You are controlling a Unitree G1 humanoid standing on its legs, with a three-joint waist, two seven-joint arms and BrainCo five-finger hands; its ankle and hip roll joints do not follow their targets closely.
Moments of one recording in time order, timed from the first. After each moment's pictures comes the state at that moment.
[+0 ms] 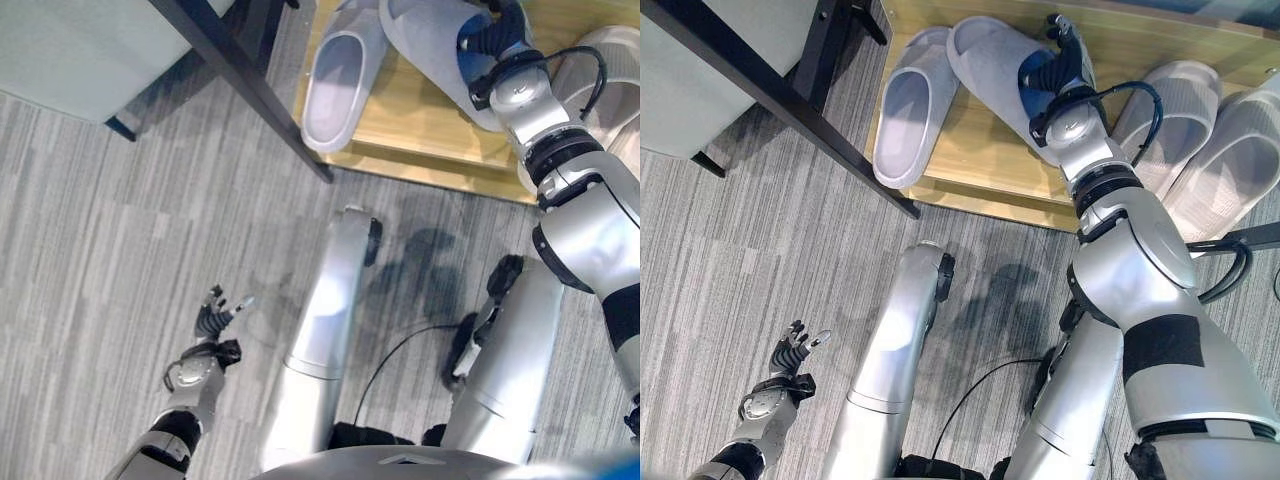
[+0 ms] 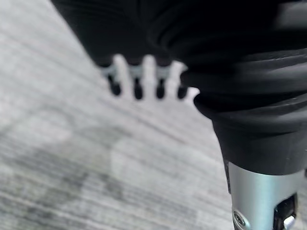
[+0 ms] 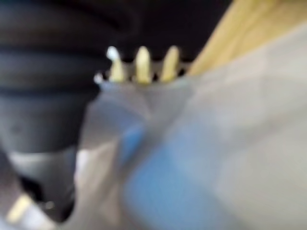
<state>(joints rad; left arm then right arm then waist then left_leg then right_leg) -0.13 0.43 -0.31 0.89 -0.74 -0.36 0.17 -1.54 -0.45 0.78 1.39 0.35 -0.13 -0.30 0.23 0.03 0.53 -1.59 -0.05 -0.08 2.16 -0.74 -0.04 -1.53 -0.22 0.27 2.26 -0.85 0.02</state>
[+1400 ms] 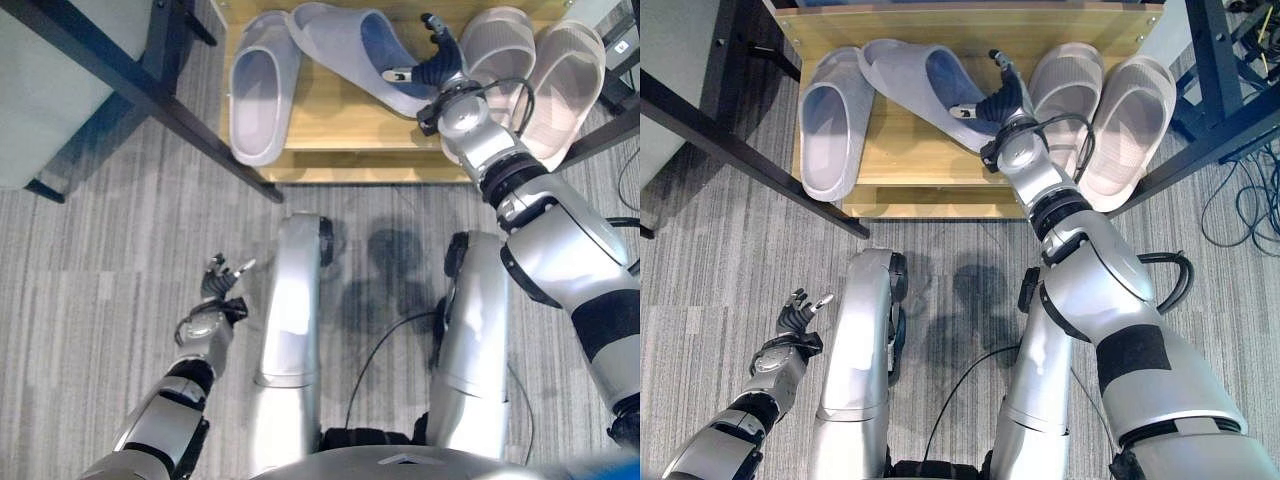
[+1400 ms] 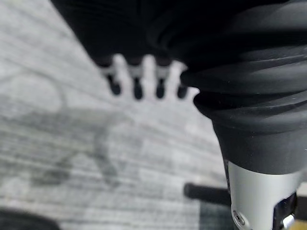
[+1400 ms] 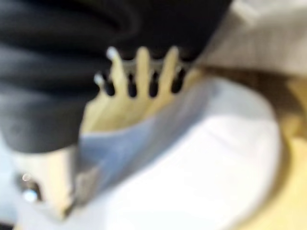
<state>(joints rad) -0.39 0.41 -0.26 1.05 -0.78 -0.29 0.20 -1.42 -0.32 0.72 1.19 0.36 -0.10 -0.29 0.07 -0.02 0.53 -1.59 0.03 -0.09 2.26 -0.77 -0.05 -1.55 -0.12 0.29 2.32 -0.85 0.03</state>
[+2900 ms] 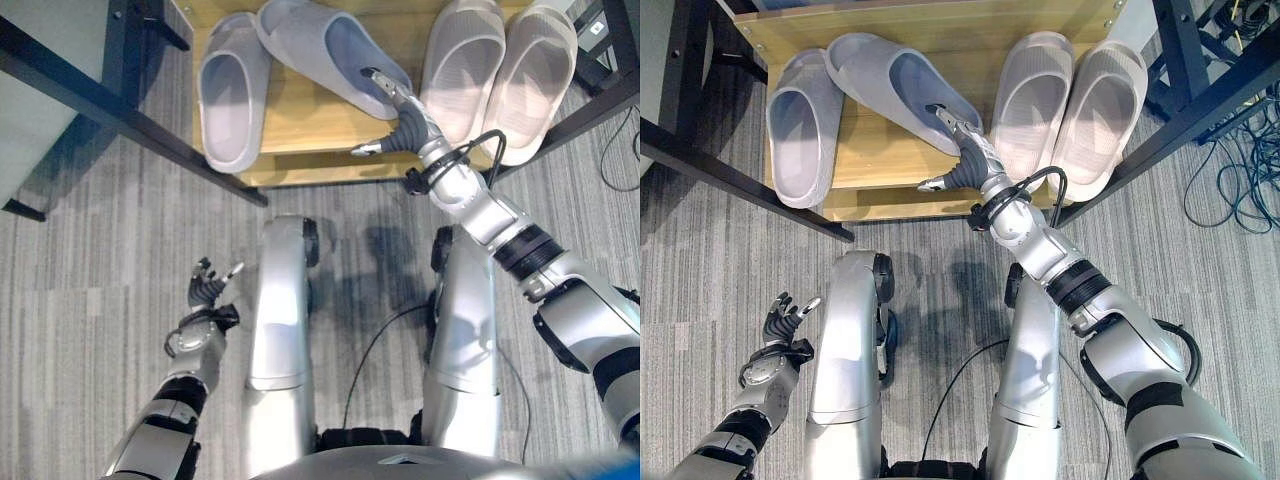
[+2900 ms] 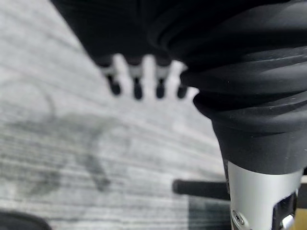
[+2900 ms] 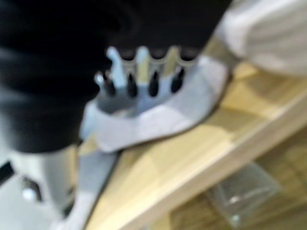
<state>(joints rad) -0.24 0.41 -0.16 0.86 -0.69 -0.29 0.24 -1.02 -0.47 0.68 0.47 -0.05 -0.11 -0.24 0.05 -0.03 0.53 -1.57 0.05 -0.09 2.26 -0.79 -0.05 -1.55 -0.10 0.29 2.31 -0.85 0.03</state>
